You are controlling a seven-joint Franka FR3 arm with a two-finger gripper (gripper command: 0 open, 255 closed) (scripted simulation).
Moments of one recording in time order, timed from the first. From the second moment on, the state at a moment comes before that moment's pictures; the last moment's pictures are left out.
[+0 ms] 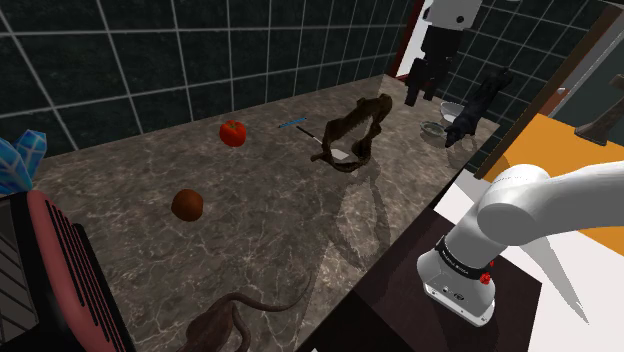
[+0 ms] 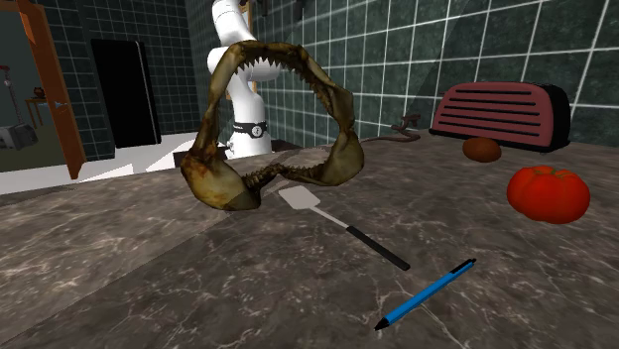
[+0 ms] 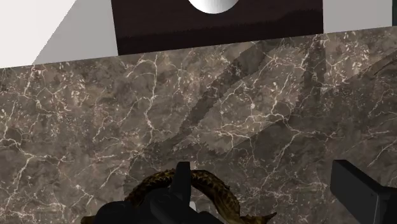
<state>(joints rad) -0.01 -0.74 -0.03 -2.32 0.00 1.48 0.03</state>
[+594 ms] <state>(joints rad) -0.02 -0.58 -0.07 -2.37 -0.02 1.73 -0.02</state>
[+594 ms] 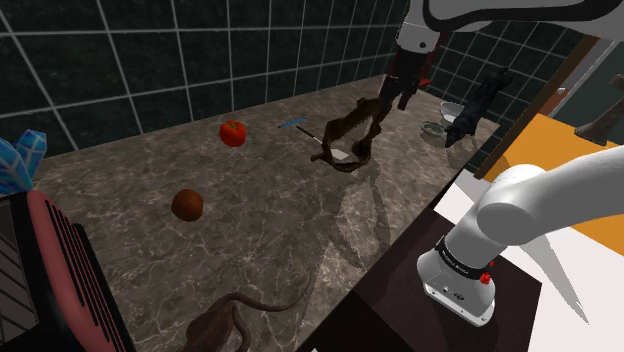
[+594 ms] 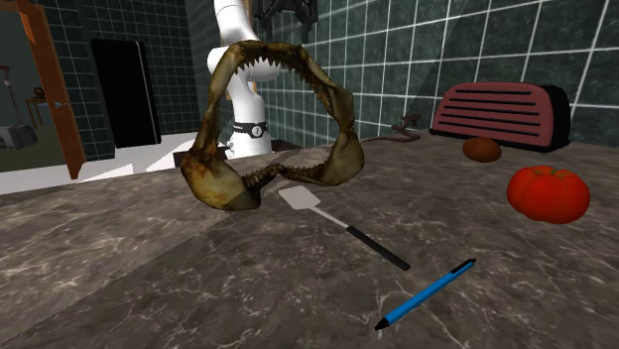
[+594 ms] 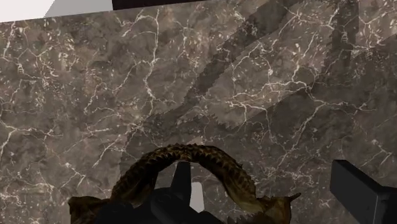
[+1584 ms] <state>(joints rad) -0.02 -0.08 -0.13 -2.27 0.00 2.19 -0.12</state>
